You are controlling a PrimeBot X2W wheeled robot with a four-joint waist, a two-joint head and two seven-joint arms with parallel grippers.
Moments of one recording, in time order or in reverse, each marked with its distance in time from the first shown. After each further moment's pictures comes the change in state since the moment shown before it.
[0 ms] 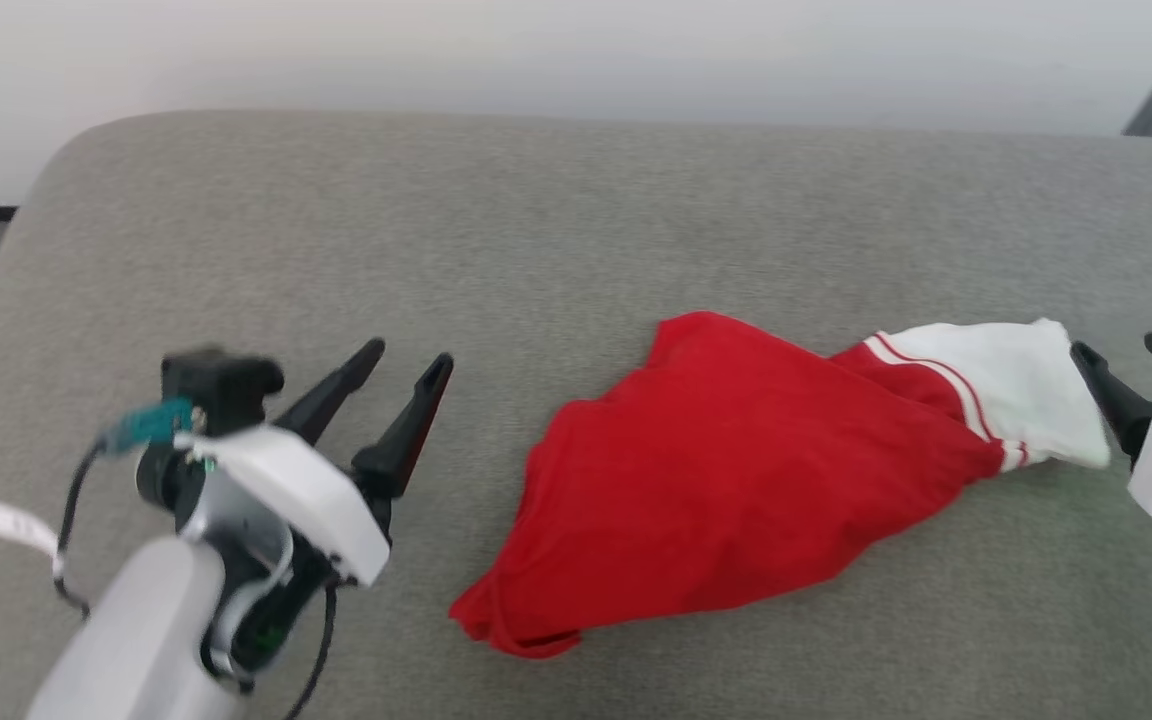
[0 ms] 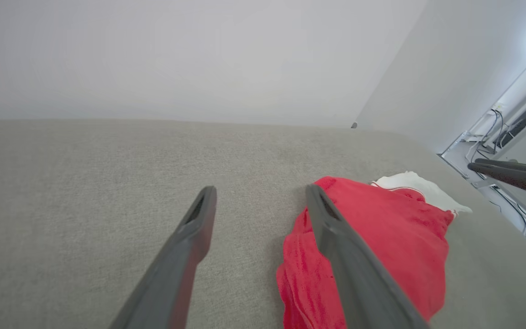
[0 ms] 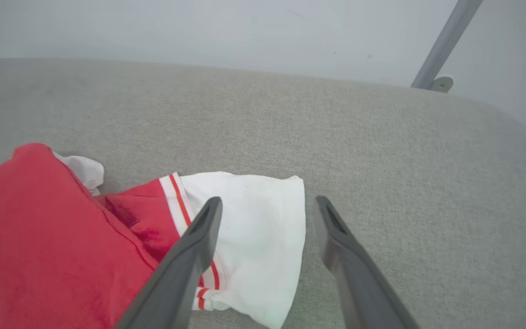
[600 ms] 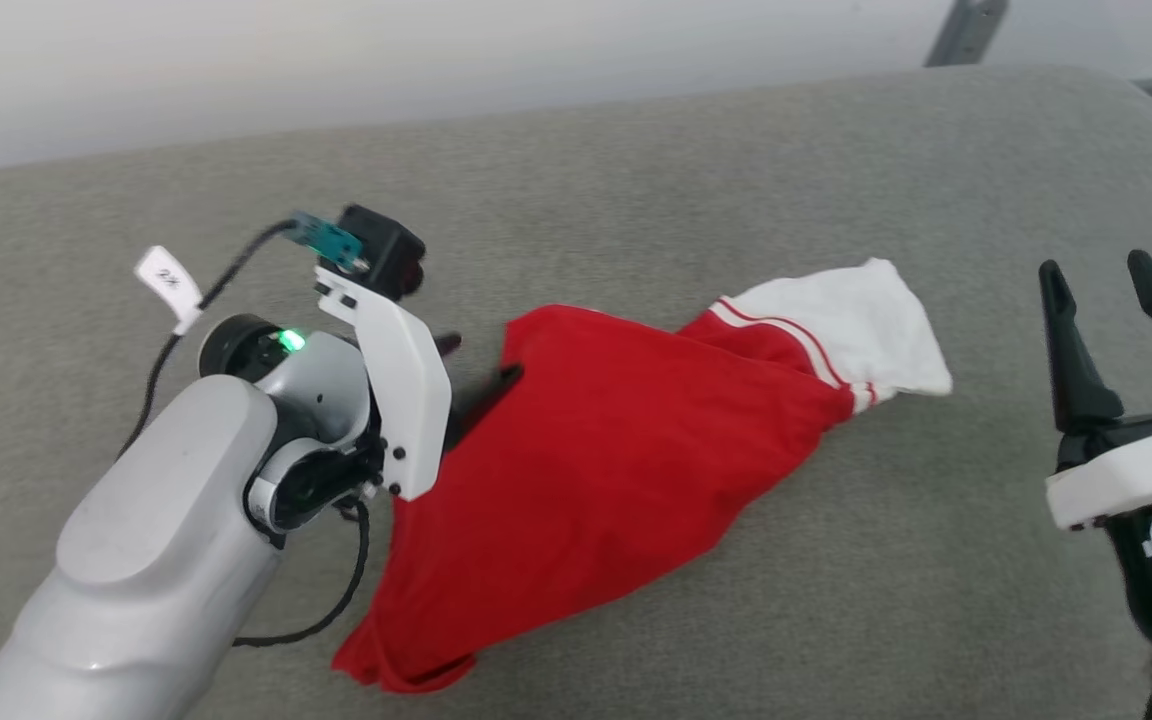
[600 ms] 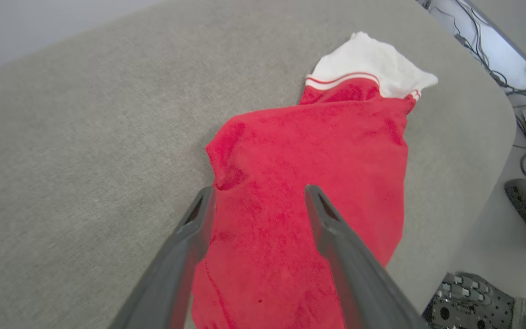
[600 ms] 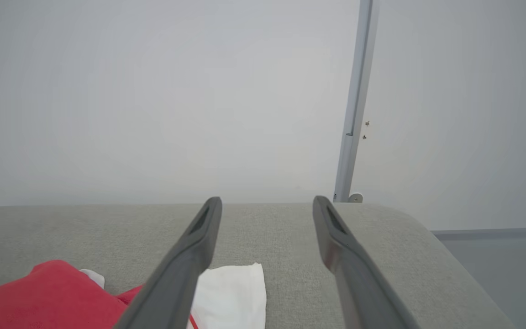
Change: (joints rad) left arm -0.400 0.062 -0.289 0.168 -0.139 0.000 0.539; right arm 0.167 0.275 -0.175 -0.345 -0.265 0.000 -0.414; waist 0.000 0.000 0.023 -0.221
